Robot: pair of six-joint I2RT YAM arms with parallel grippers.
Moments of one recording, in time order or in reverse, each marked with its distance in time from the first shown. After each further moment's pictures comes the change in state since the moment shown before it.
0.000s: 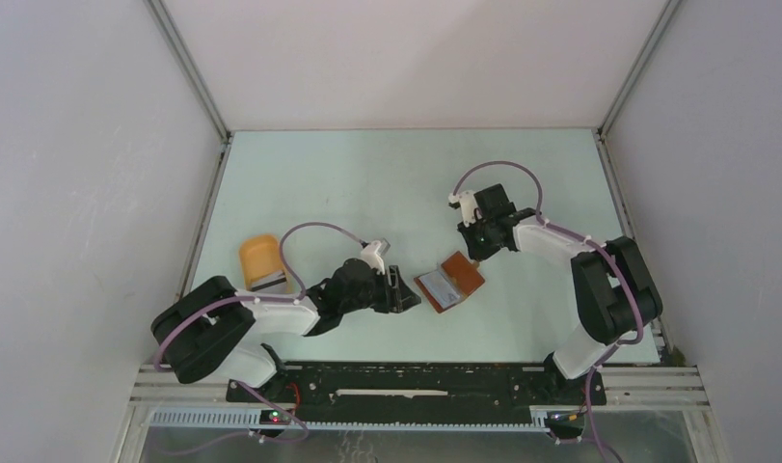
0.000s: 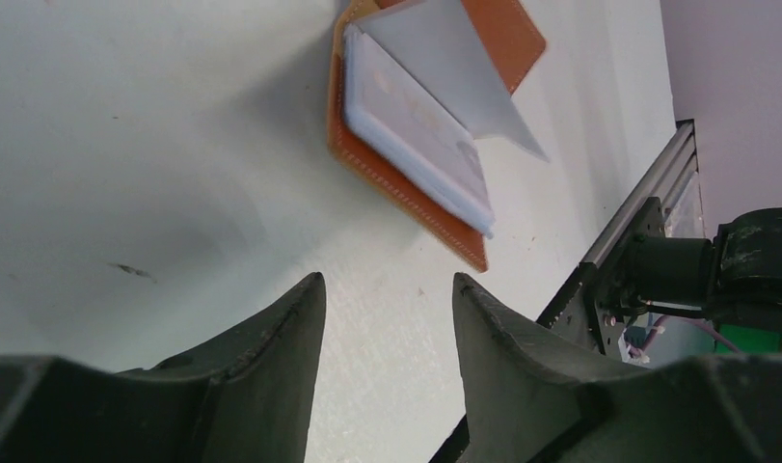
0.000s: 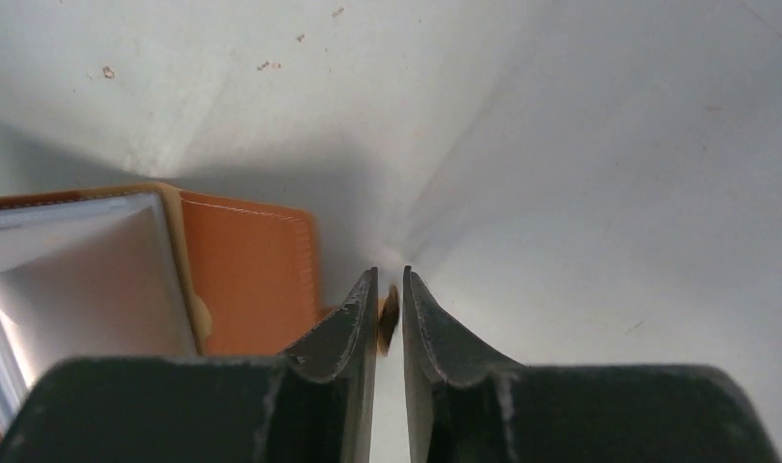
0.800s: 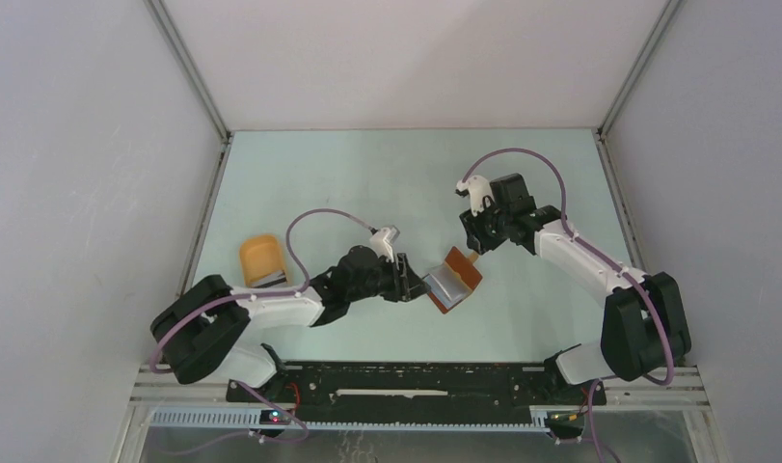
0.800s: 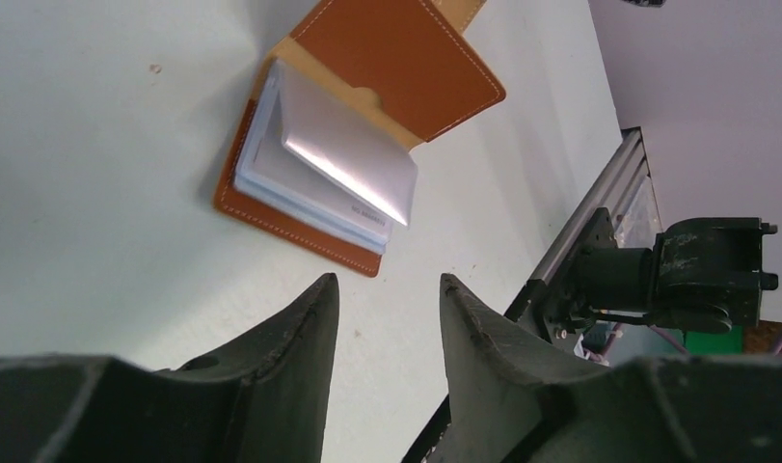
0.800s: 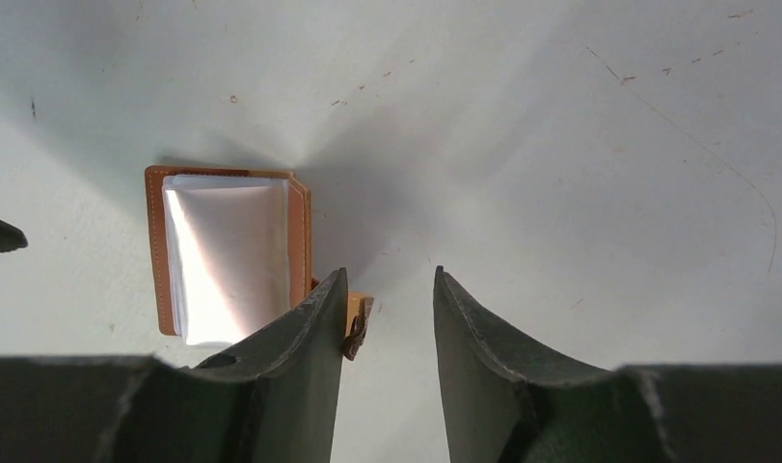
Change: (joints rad) left arm -0.002 -0.023 0.101 -0.049 0.028 0.019; right arm -0.017 -0.210 0.031 -0.088 -0.077 -0.055
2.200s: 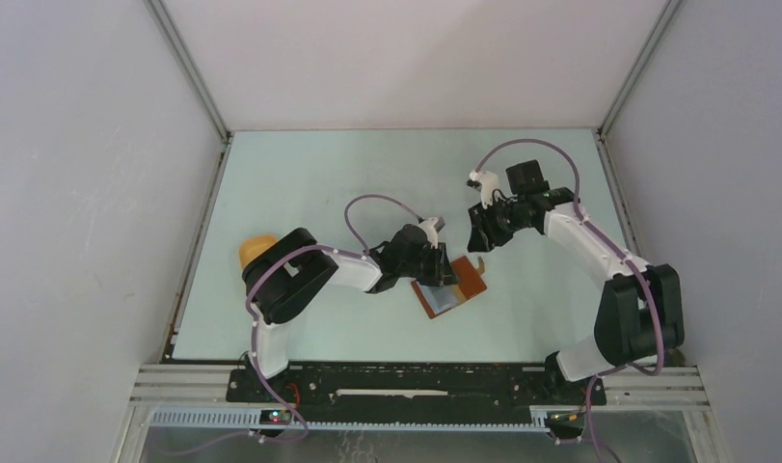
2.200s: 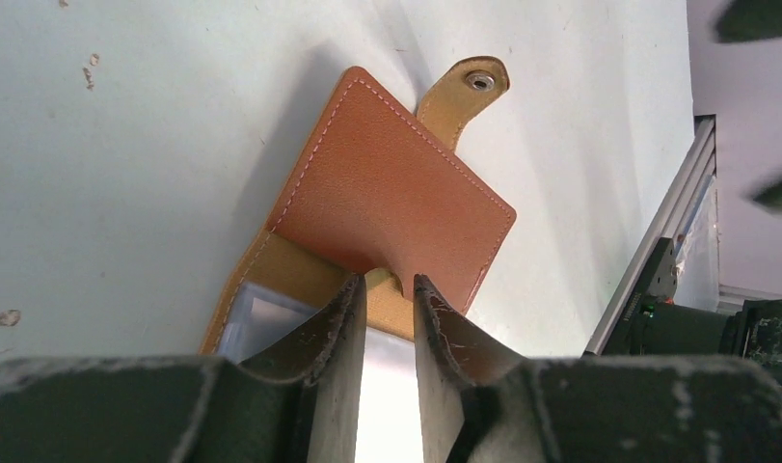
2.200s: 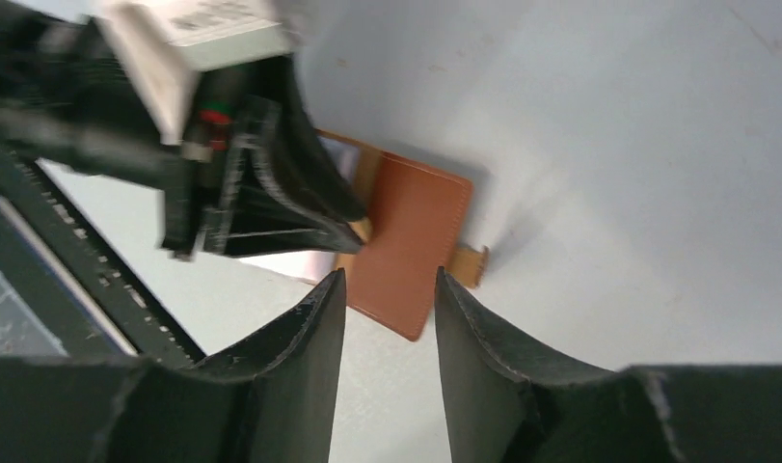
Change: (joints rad) left arm -0.004 0.562 0.447 -0.045 0.121 0.040; right arm -0.115 0.098 0.129 -0.231 -0.266 -0.022
